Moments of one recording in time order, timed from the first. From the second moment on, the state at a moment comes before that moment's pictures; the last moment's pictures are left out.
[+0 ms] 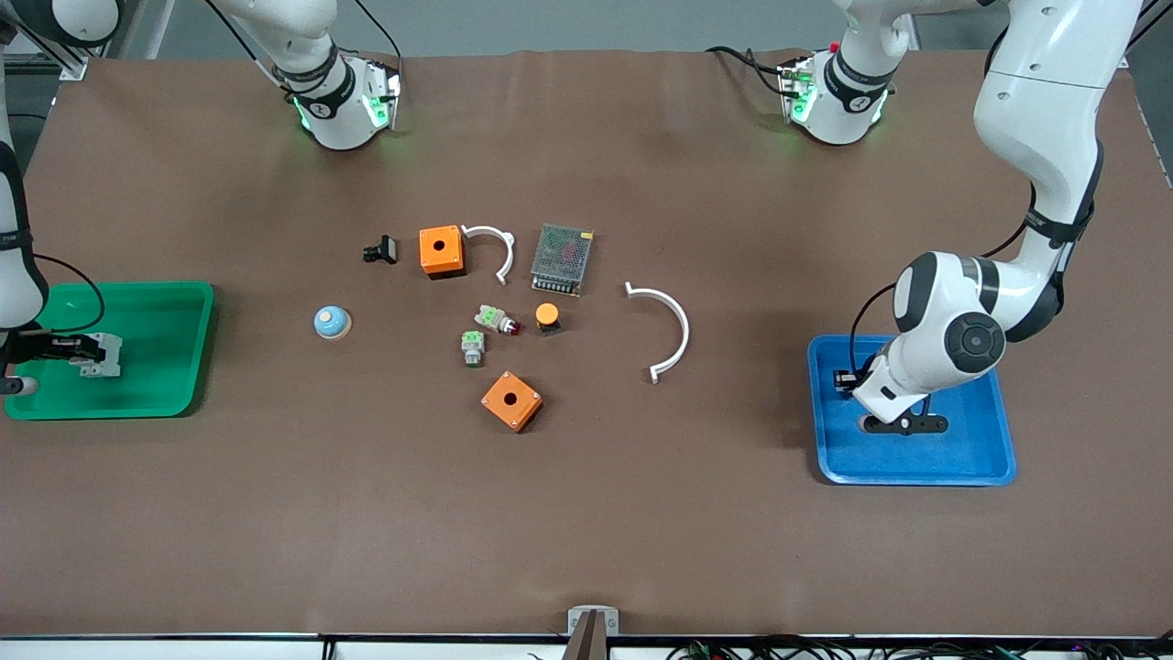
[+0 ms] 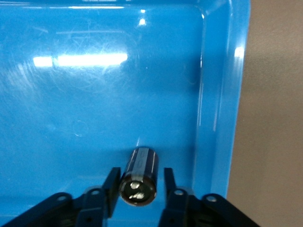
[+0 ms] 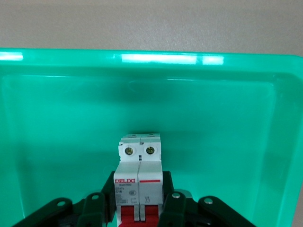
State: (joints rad) left arm 0.06 0.55 -0.19 -1.88 0.14 2.34 -0.20; right arm -0.52 0.66 -0.08 -1.64 -0.01 2.18 -0.63
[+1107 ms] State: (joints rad) left arm 0.06 0.16 -0.23 -1.46 0.14 1.56 -0.19; right arm -0.37 0.26 -0.05 -1.59 -0.01 1.66 -0.48
